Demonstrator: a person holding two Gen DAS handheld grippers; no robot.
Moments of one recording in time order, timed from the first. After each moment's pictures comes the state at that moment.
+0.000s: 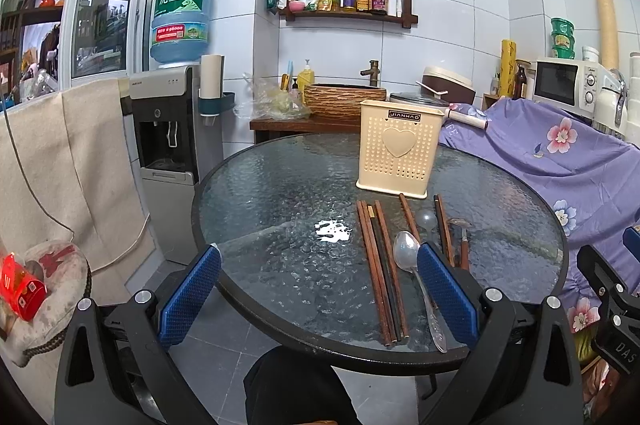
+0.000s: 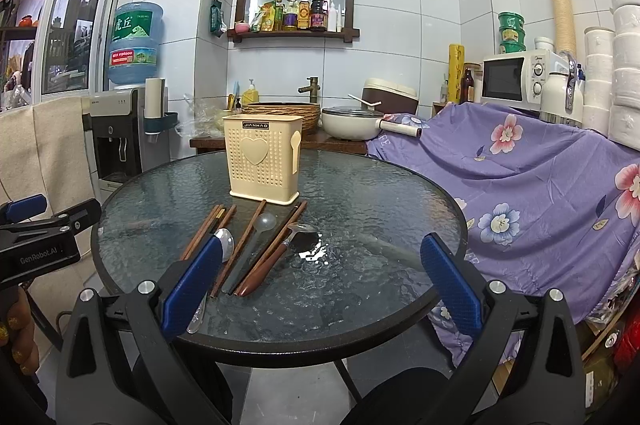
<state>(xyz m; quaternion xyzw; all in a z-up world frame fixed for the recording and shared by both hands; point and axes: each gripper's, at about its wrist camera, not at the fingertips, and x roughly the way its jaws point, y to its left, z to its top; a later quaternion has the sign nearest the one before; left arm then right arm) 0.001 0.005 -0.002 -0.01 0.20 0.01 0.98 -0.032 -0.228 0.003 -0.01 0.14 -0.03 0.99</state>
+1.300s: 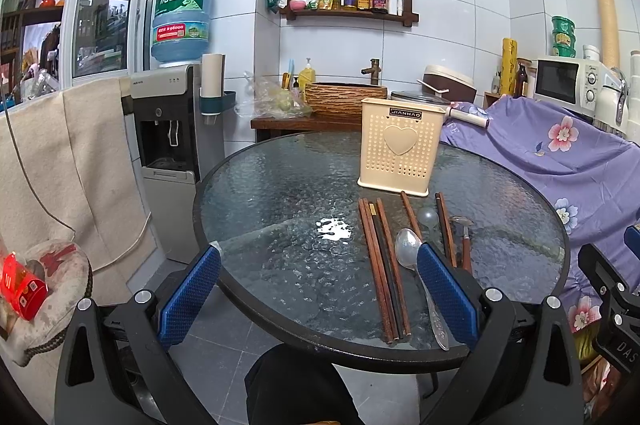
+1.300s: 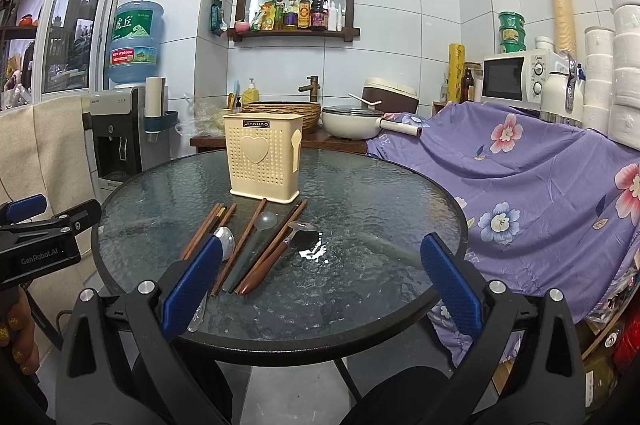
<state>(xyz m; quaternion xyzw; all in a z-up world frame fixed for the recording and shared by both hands) 0.001 0.005 -0.003 -0.01 0.20 0.01 0.98 -0.031 -0.230 0.006 -0.01 0.14 -0.03 0.99</state>
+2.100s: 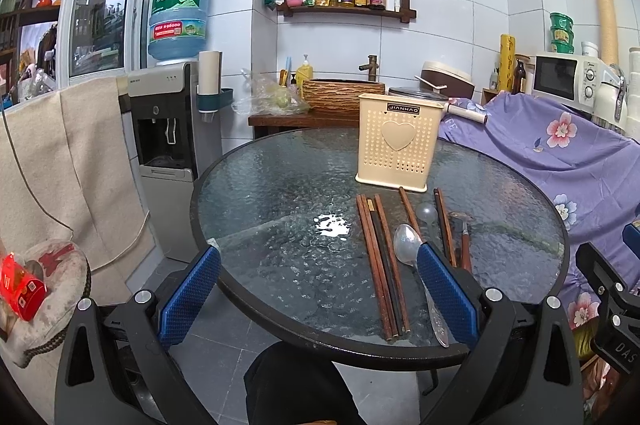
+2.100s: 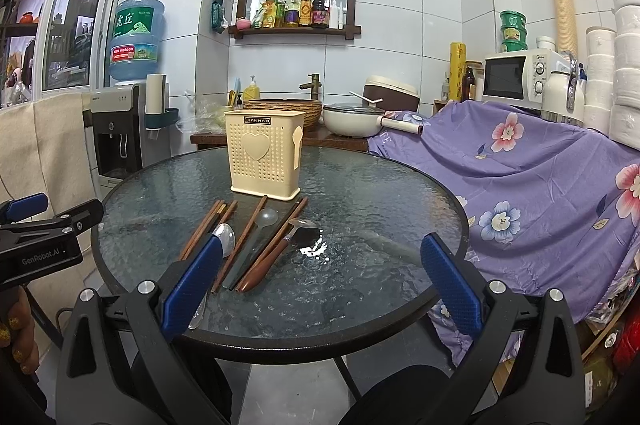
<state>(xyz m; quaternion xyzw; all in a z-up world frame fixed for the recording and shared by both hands) 0.002 0.005 -0.006 -0.01 0.21 0.00 0.98 -0.030 -0.225 -0.001 -0.01 0.15 -0.03 0.99</state>
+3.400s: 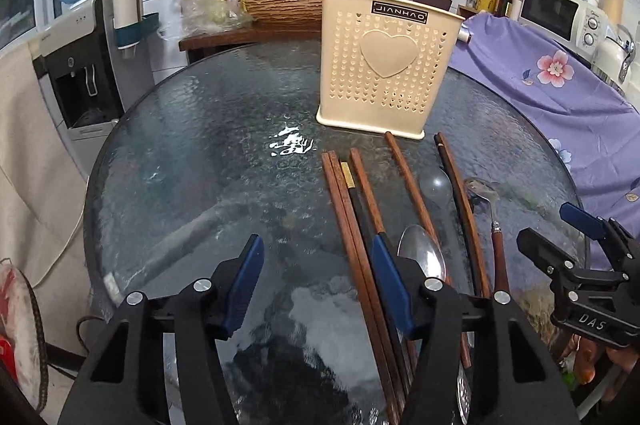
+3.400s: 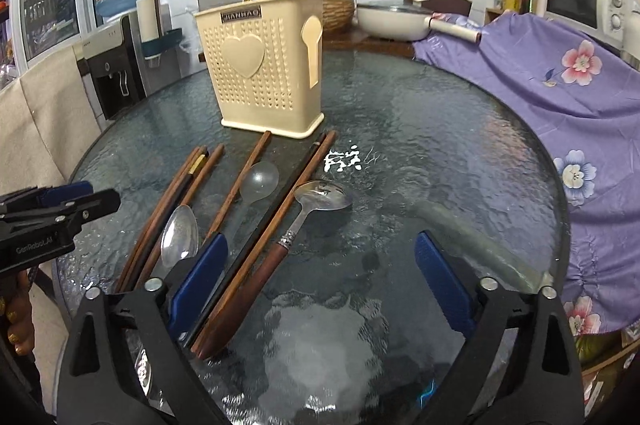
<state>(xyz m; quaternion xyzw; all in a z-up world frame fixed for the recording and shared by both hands) 0.163 -0.011 -0.038 0.01 0.38 -0.10 0.92 0.161 -0.237 -0.051 0.01 0.34 0.04 0.94</state>
